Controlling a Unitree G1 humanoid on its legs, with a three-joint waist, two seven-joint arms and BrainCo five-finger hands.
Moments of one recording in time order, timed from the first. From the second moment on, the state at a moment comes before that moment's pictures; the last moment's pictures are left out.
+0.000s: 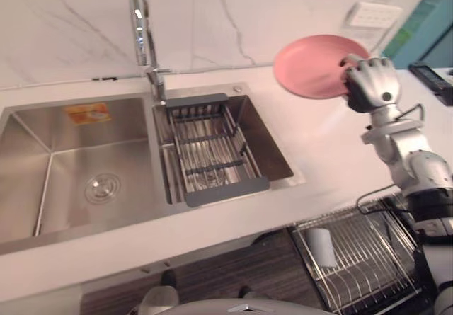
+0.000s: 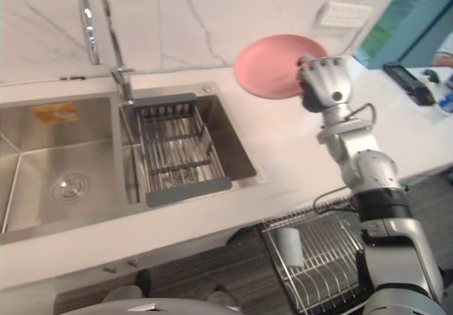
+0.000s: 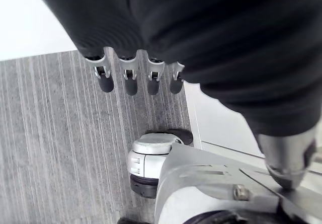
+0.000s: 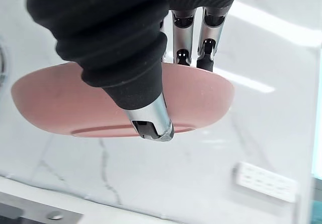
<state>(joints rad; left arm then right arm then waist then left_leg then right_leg) 0.27 0.22 0.07 0.94 -0.07 0.30 -0.12 -0.50 -0.90 0.04 0.33 -0.97 -0.23 -0.41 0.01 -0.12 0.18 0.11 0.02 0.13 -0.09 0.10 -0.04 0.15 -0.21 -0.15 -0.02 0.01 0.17</state>
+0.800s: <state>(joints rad) 0.33 0.25 0.14 0.98 -0.30 0.38 -0.06 -0.16 -0.95 -0.17 0.17 -0.77 -0.13 -0.40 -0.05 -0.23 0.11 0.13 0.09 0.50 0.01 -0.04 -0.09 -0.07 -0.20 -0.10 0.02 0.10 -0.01</state>
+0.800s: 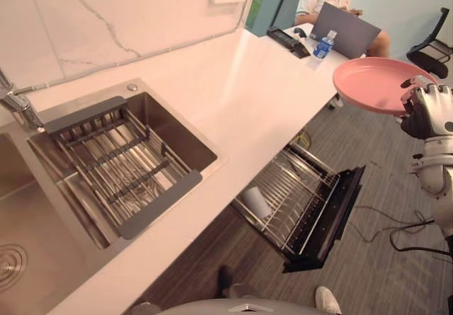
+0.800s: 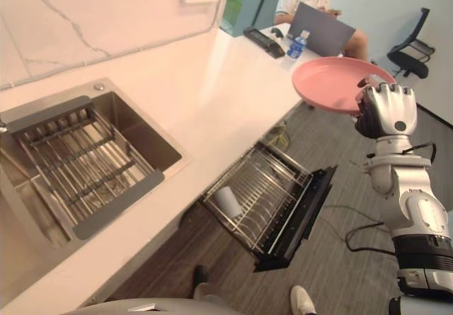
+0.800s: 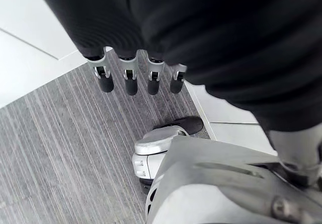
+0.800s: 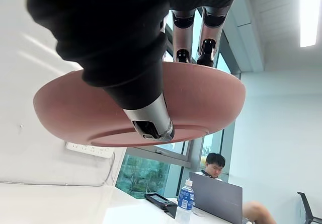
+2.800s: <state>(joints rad) 0.10 0.23 0.08 0.92 -0.42 0.40 -0.08 -0.31 -0.61 -0.08 0.73 -0.54 -0.04 -0.50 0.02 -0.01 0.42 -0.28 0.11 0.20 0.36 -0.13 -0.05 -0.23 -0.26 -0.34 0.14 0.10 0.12</state>
